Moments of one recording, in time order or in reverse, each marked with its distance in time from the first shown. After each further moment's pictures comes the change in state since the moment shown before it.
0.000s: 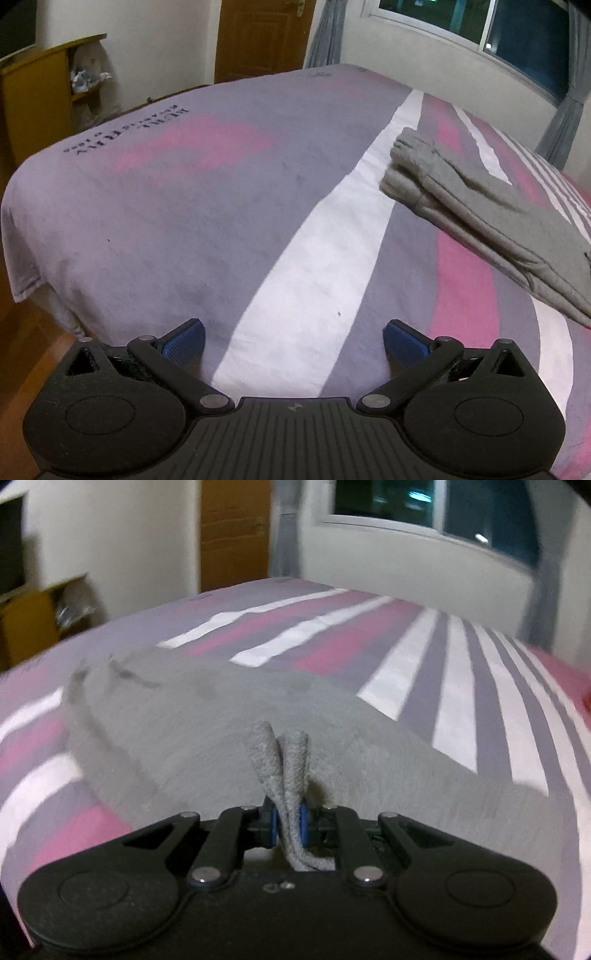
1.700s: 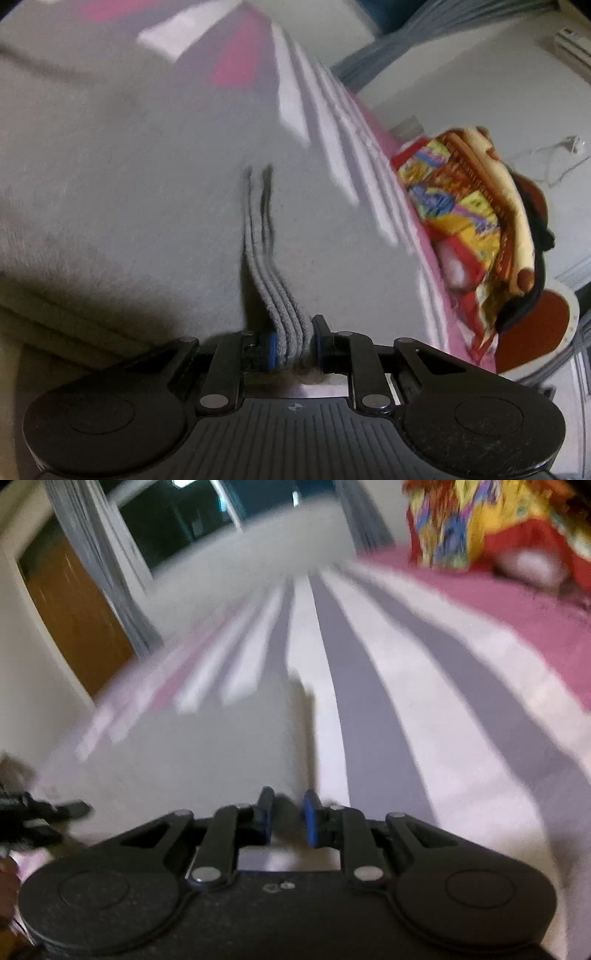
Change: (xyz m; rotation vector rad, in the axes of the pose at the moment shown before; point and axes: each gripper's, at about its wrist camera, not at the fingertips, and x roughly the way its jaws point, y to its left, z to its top) left arm 0.068 -0.302 0.007 0.008 0.364 -0.827; right arm -0.081 -0.155 -0.140 0.743 -0.034 -0.122
